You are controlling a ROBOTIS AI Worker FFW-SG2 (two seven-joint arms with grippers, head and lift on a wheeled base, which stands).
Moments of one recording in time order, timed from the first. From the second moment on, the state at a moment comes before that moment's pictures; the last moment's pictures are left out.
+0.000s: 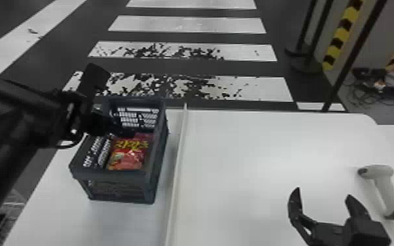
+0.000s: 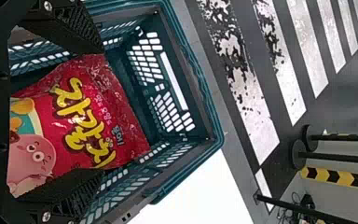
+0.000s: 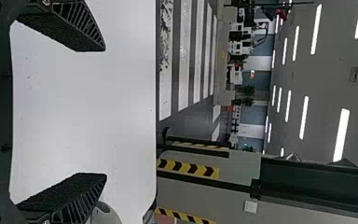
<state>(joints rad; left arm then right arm) -0.46 0.49 -0.31 -1.59 0.12 1.12 -0.49 0.59 -0.08 0.09 -1.94 0.00 -0.01 -0.30</state>
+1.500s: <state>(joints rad) -0.52 0.36 -0.41 -1.34 -0.22 1.08 -0.72 0.56 -0.10 0.10 -1.90 -0.01 -0.02 -0.30</state>
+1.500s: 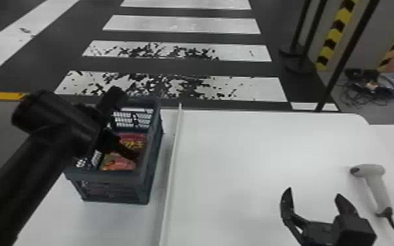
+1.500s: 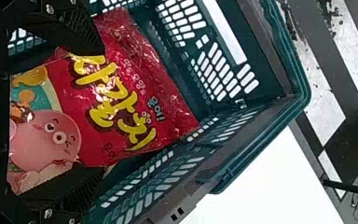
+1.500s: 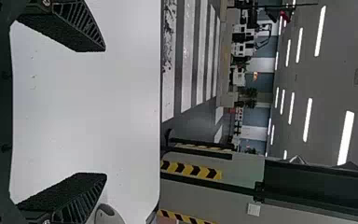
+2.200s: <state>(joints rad) -0.51 0.36 -0.41 -1.29 -0.24 1.08 -0.75 0.53 -0.11 0.11 -1.87 -0.03 -0.01 -0.30</state>
